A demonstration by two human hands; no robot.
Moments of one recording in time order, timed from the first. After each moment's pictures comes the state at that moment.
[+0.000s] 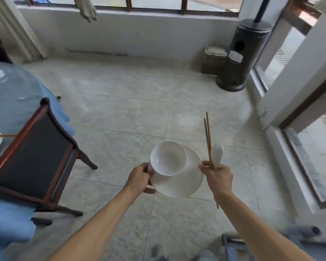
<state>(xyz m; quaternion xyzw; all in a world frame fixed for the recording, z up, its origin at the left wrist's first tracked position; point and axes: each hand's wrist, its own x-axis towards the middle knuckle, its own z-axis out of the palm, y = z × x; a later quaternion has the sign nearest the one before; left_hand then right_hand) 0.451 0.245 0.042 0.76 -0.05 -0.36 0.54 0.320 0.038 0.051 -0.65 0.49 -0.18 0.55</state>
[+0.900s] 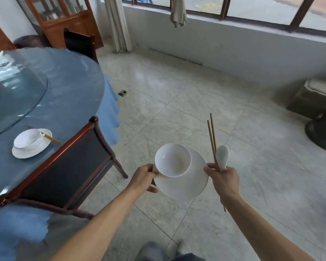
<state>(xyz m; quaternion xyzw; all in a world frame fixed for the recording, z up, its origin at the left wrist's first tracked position) 0.747 0.209 0.041 0.76 0.12 -0.24 0.59 0.715 -0.045 0.056 -0.73 0.33 -0.03 0.59</state>
